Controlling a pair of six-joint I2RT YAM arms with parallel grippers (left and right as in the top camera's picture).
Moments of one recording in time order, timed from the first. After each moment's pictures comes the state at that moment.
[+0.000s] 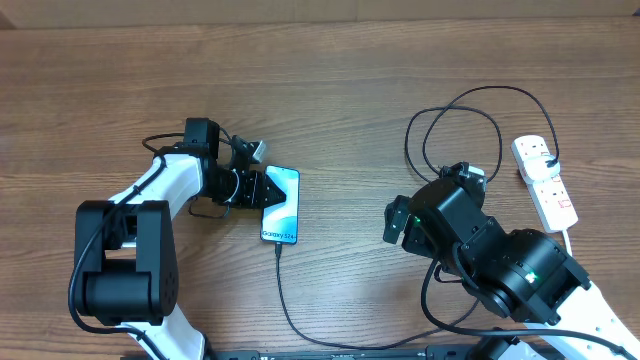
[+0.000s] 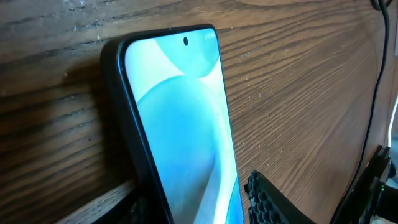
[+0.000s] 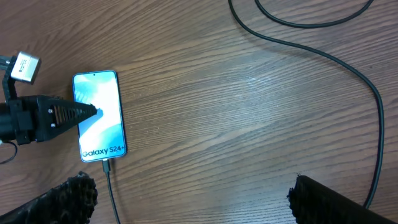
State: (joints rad) left arm -0.04 1.87 1.04 -0.64 0.69 0.13; right arm 0.73 1.06 1.17 -1.19 0.23 0.96
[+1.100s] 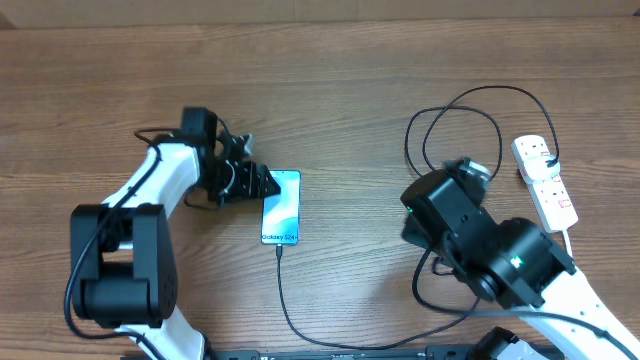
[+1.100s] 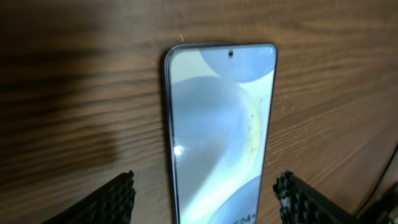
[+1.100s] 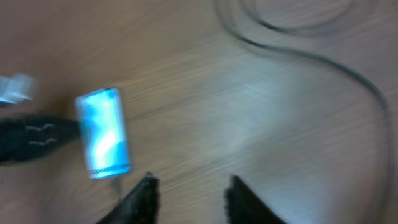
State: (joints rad) left arm -0.03 1.85 1.14 -0.77 0.52 -0.02; right arm 0.70 1.11 1.17 -1.21 0.28 1.04
